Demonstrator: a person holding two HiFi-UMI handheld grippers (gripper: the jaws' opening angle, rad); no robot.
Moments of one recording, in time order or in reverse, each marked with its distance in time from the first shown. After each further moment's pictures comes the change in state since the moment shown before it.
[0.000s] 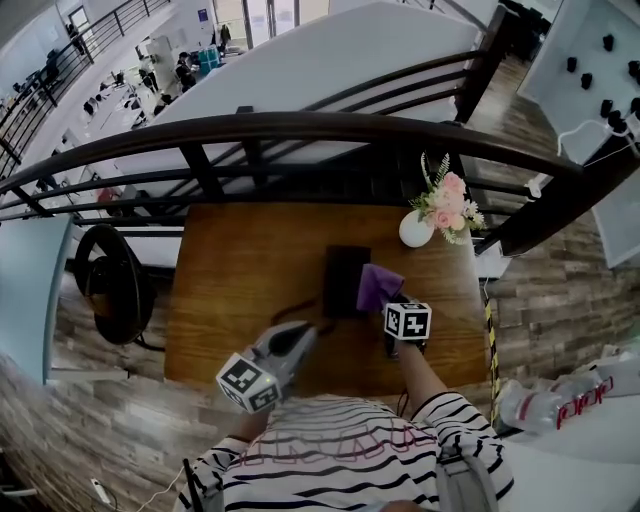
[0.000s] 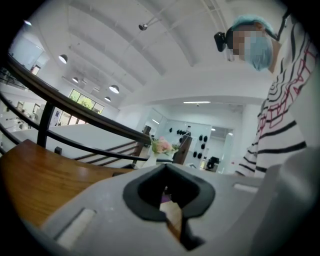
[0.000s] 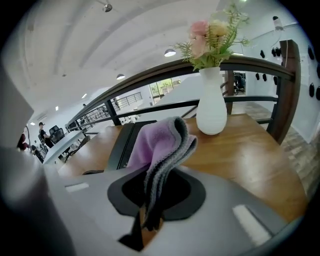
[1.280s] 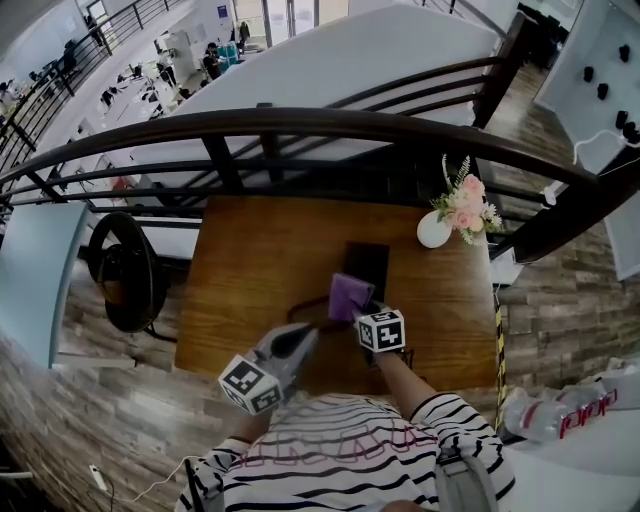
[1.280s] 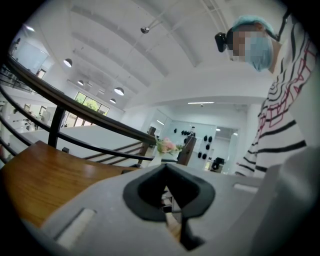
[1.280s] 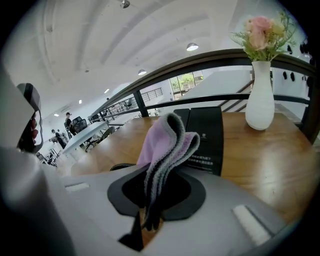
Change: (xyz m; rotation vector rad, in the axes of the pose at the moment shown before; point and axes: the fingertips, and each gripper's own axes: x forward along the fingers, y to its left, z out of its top) left arm -0.038 0.003 -0.001 -0.003 -0.008 0.056; right arm 0.026 0.125 -0.034 -0.133 0.052 0.206
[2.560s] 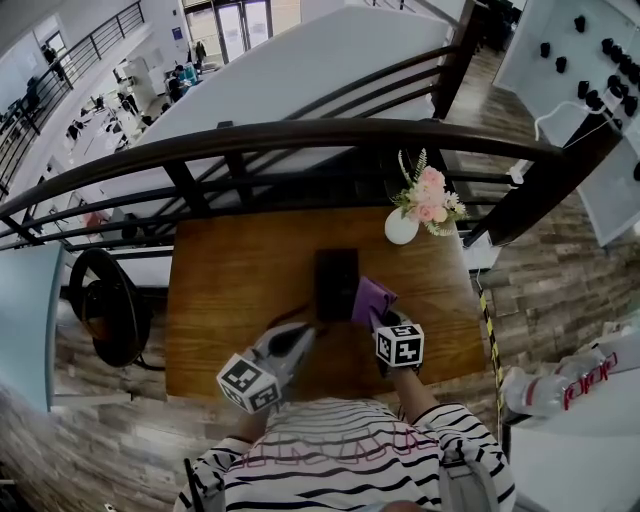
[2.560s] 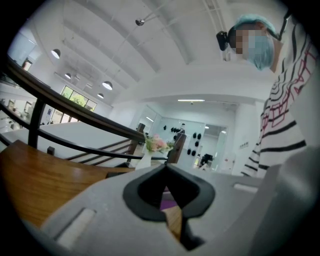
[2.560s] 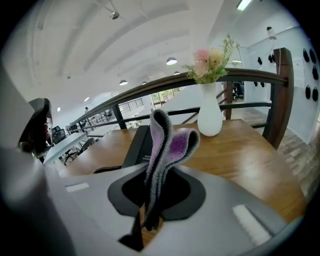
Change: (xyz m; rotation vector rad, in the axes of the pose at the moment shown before) left arm 0.044 -0.013 -0.003 0.024 0.042 -0.136; right arm -0.094 -0.073 -0.003 0.095 -0.133 -0.224
